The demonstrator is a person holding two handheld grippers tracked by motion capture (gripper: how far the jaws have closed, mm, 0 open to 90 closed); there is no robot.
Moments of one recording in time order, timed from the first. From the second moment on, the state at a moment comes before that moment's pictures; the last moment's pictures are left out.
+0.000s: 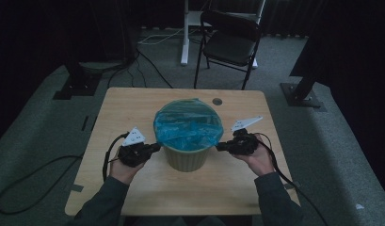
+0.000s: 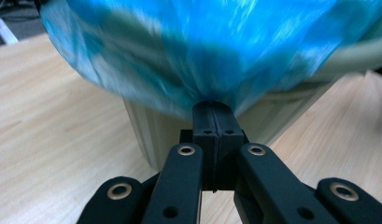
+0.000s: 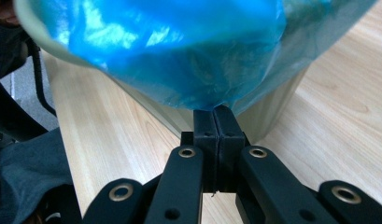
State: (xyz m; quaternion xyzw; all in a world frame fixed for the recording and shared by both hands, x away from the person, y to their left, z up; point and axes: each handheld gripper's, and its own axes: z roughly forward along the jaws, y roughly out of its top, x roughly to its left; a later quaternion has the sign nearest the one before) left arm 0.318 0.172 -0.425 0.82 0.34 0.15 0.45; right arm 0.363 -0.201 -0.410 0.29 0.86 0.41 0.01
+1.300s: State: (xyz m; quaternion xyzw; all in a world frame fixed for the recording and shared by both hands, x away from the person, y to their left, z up) left arm 0.317 0.206 -0.364 0.77 0.33 0.17 0.52; right arm 0.350 -0.242 -0.369 0.31 0.84 0.45 0.06
